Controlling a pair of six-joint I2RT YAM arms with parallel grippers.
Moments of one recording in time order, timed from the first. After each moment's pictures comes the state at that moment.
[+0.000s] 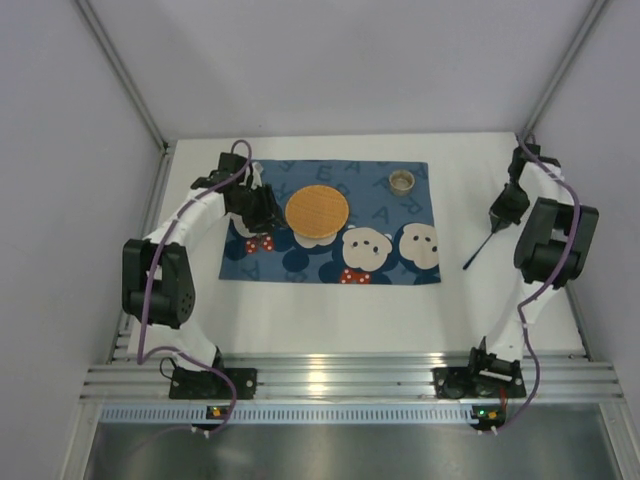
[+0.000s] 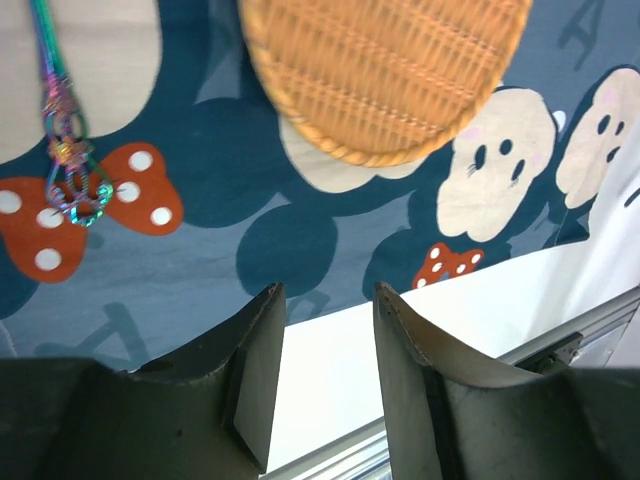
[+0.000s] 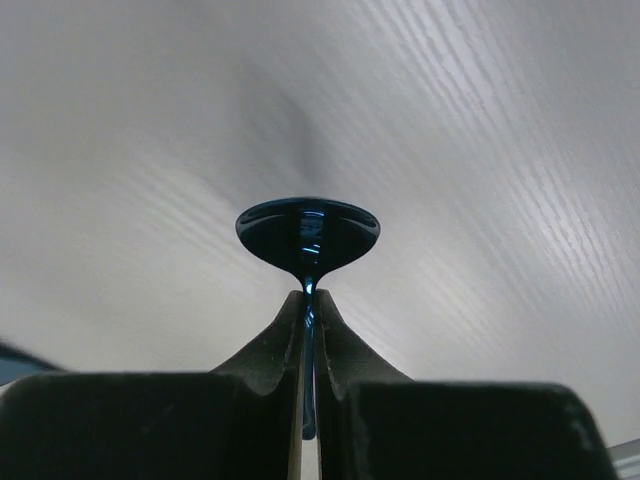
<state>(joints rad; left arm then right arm) -0.15 1.71 1.30 -0.65 0.41 -0.45 -0.28 2.04 1.58 -0.94 0.11 0.43</state>
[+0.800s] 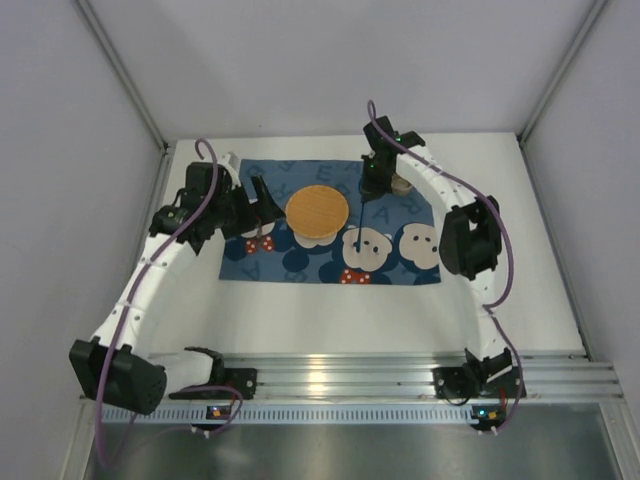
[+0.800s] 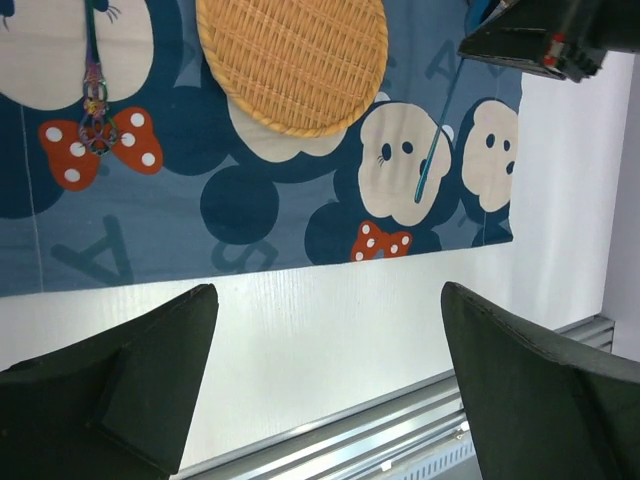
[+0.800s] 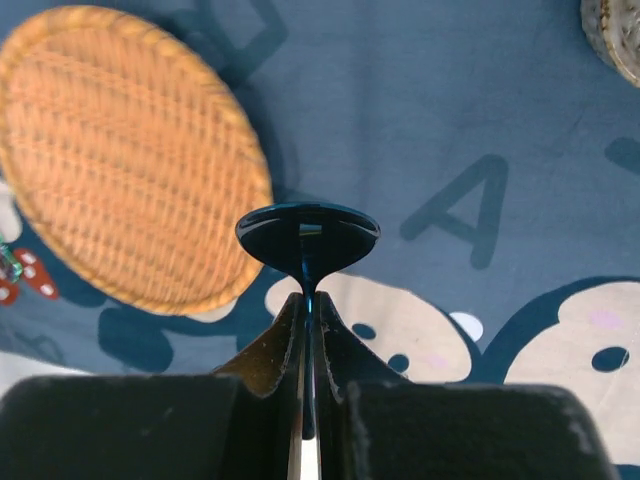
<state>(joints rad) -0.25 1.25 1.24 -0.72 0.26 -0.55 0.45 2.22 2.11 -0.98 -0.07 0.51</state>
